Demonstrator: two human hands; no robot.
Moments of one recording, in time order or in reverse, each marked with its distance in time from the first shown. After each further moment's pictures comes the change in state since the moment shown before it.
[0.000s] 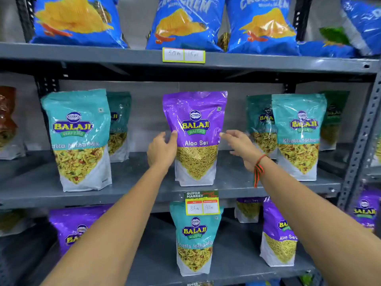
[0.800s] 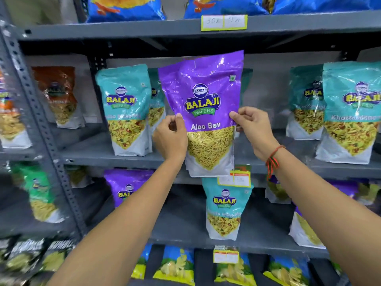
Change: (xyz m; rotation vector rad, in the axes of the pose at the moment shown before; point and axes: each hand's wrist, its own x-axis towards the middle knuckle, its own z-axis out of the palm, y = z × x) left_hand -0.060 -0.018 -0.072 -0.147 0.465 0.136; right_hand -0.064 -0.014 0.060 0.205 -0.096 -0.279
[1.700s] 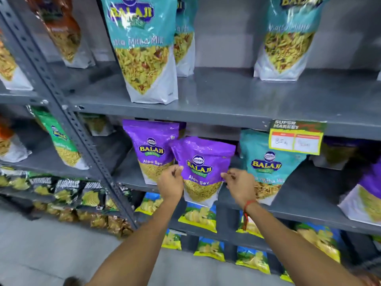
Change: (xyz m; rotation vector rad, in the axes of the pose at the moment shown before) left_hand -0.098 -0.294 -0.086 0.541 -0.326 -0.338; right_hand -0.151 0.274 0.110 -0.611 -0.234 0.311
